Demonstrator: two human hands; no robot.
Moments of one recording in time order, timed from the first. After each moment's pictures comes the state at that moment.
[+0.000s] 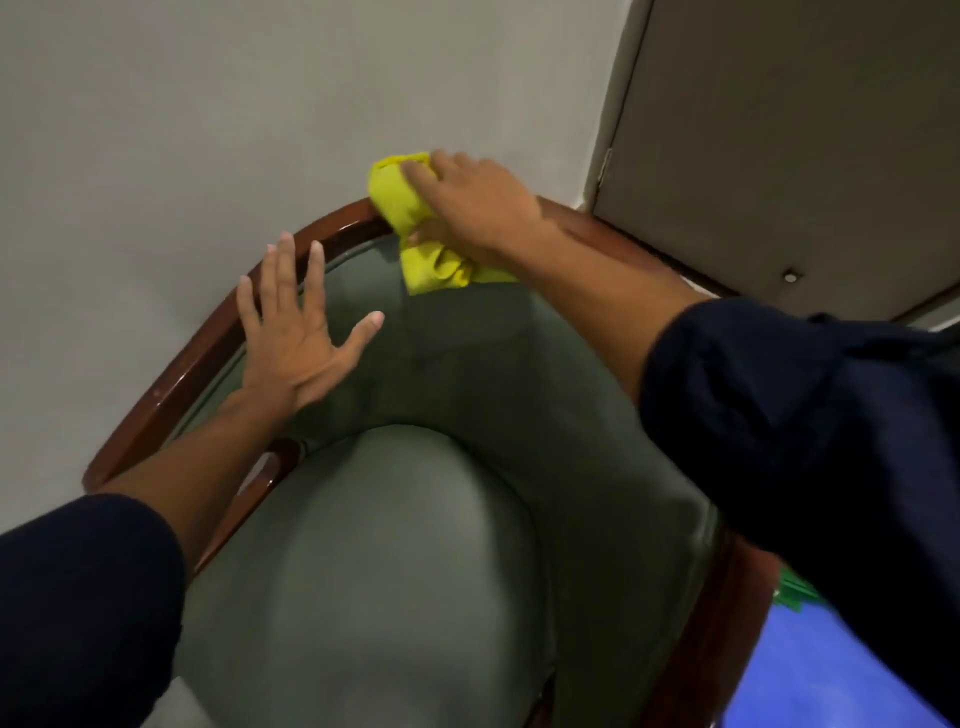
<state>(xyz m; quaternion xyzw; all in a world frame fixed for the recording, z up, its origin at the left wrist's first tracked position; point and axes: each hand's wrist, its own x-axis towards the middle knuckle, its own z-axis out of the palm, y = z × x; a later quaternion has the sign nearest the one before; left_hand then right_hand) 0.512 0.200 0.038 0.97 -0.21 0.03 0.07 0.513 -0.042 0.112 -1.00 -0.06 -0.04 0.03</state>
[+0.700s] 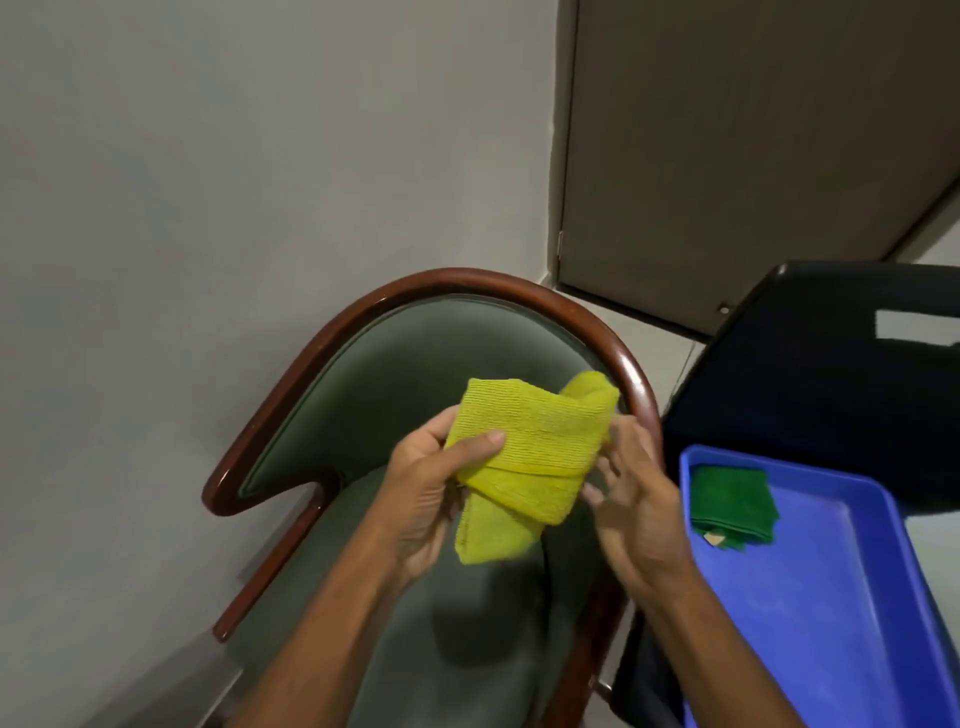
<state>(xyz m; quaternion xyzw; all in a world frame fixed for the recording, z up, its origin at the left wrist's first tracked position) 0.241 0.172 0.204 0.55 -0.06 -0.38 0.74 0.140 0.018 0.142 -0.30 0.26 -0.19 0.90</state>
